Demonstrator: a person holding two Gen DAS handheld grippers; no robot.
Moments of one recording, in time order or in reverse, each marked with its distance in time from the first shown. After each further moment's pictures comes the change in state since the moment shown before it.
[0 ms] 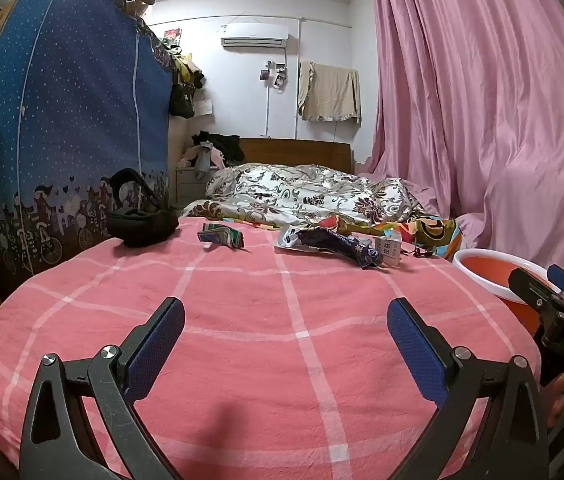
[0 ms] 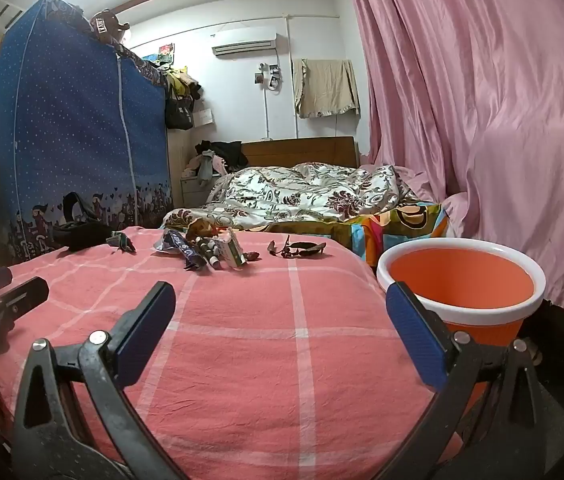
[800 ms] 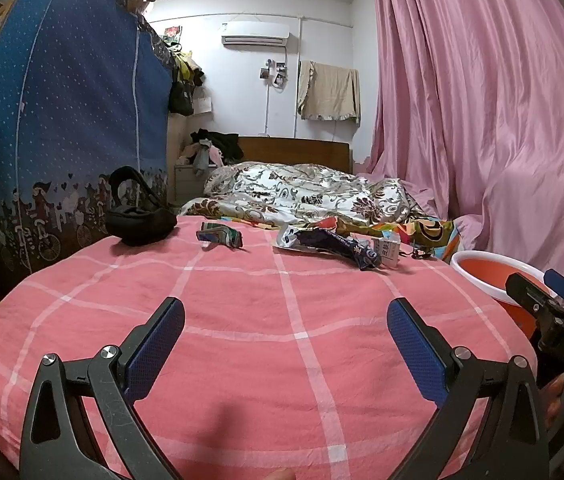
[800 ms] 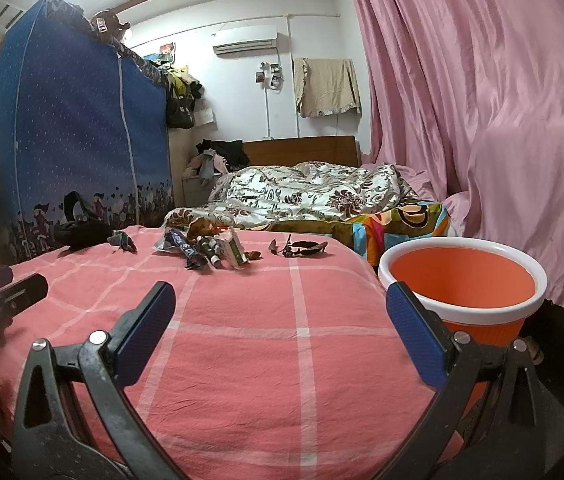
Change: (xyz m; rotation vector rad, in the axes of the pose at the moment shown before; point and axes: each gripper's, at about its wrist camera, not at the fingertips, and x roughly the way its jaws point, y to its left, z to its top) left arm 0.001 0.001 0.000 -0.008 0.008 -0.009; right arm -0.001 -0.001 0.001 0.000 0.002 0.001
